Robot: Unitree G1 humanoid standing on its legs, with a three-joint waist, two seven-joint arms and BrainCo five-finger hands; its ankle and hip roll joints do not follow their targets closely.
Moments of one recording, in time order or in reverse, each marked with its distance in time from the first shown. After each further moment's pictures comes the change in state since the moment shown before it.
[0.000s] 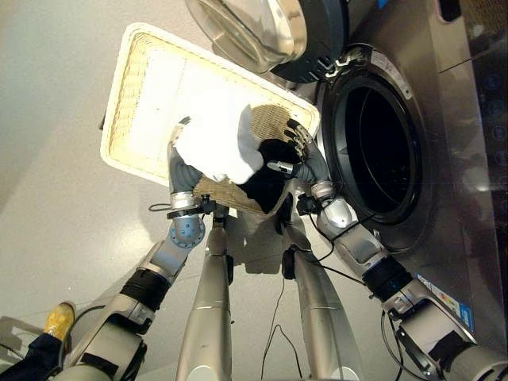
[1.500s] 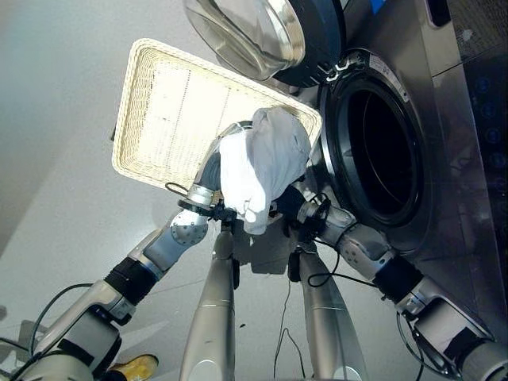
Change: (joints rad) left arm -0.076 0.150 -0.166 -0.100 -0.014 0.062 -0.171; right arm 0.000 -0.099 0.135 -0.065 0.460 0.312 0.606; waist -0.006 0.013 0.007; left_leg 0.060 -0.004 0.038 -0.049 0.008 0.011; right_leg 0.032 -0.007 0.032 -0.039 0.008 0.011
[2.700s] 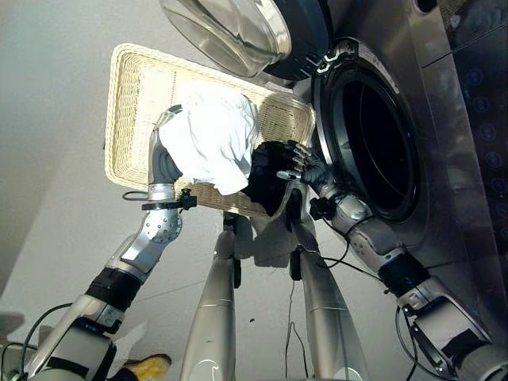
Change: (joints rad) left arm 0.105 -0.009 0.238 0.029 0.015 0.040 0.176; right arm 0.015 0.021 -0.175 0.048 -0.197 -0.044 -0.383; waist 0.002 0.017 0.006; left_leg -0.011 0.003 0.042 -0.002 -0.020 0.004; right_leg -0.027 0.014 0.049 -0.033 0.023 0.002
